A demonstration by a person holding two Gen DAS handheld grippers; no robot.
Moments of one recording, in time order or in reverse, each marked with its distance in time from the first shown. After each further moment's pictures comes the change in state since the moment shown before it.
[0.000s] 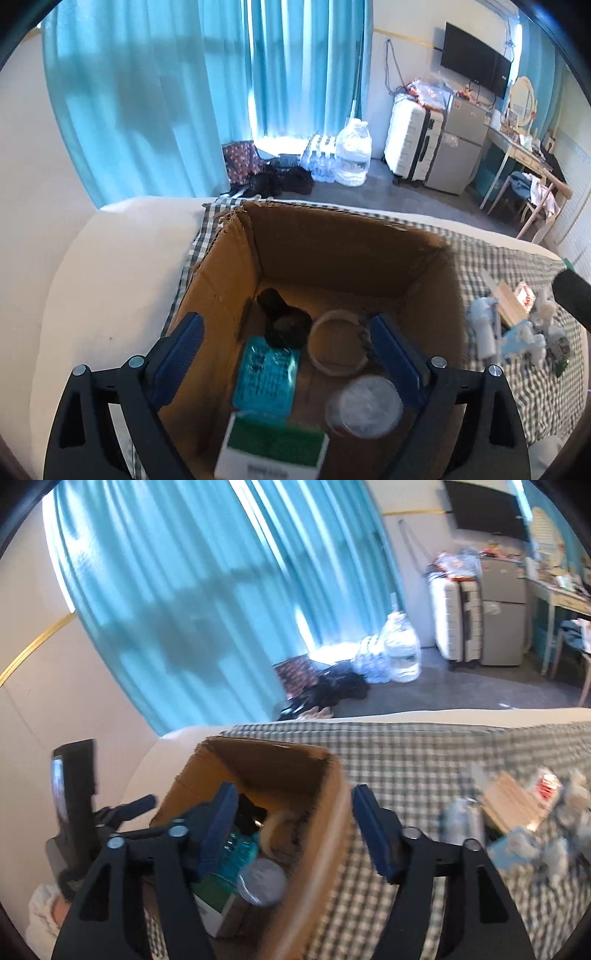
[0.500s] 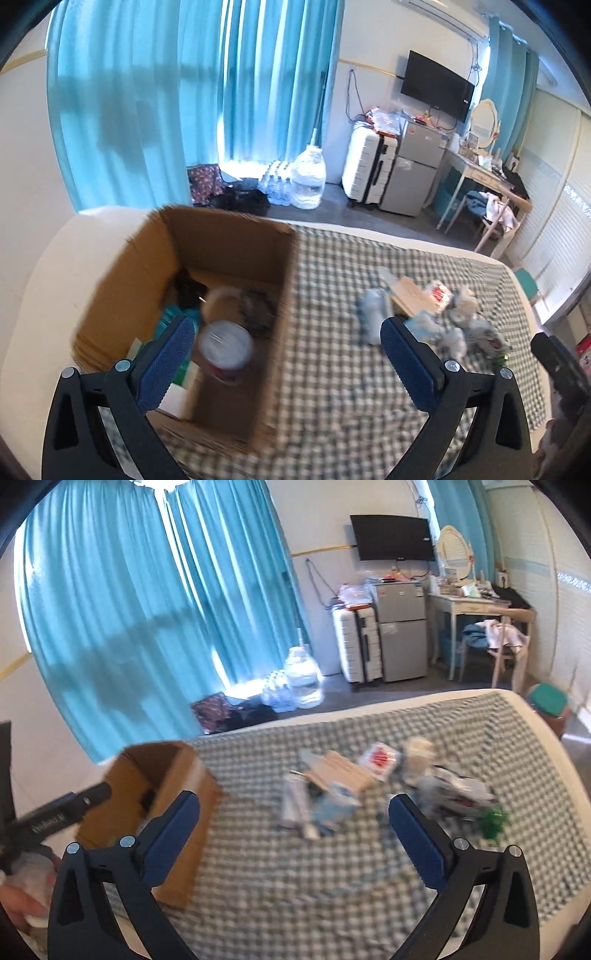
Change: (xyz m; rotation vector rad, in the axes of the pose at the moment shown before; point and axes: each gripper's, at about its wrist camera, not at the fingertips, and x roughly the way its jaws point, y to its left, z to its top) left arm -0.098 -0.119 -0.053 -0.034 -0.099 -0.129; right arm -0.158 -0.116 -0.071 0.087 -0.155 -0.302
